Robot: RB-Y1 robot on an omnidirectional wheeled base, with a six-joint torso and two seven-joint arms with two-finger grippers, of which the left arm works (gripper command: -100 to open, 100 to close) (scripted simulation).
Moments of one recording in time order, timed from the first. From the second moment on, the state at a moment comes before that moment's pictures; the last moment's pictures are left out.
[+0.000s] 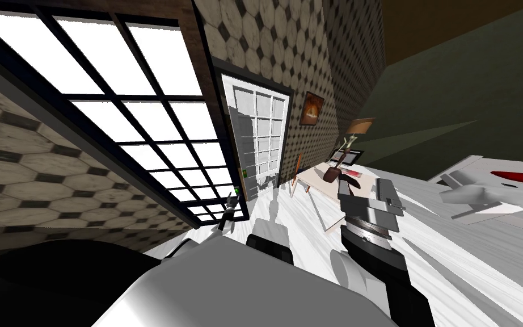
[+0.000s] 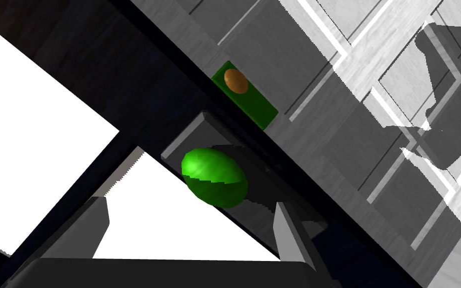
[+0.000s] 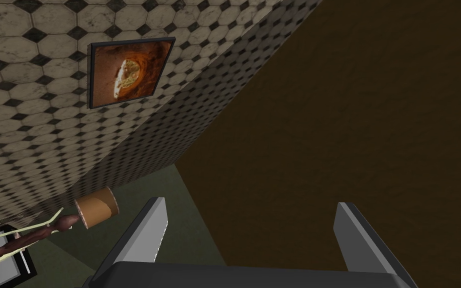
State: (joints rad) arm -0.09 0.24 -0.02 -0.57 0.46 -0.91 0.66
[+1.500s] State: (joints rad) arm -0.10 0.19 -0.06 -0.61 0.62 -0.89 1.04
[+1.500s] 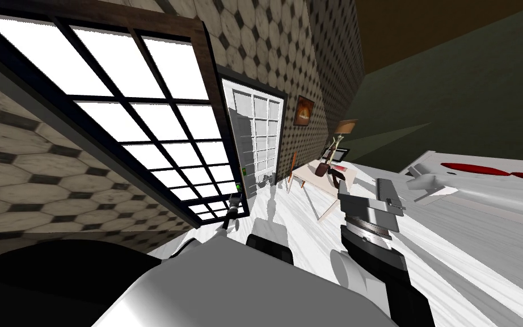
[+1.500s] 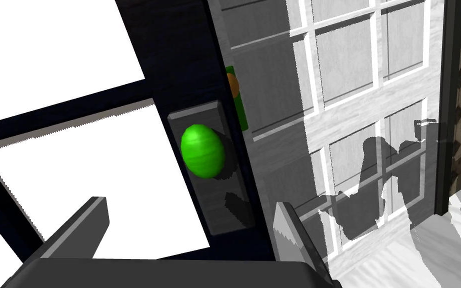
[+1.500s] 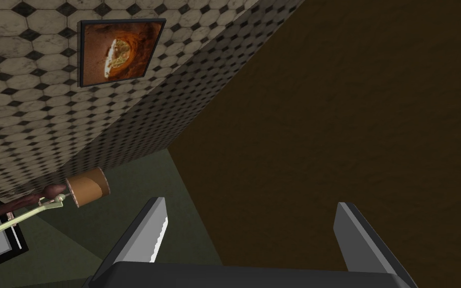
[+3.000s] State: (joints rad) arm -0.06 0.23 -0.08 -0.63 0.70 -0.89 1.35
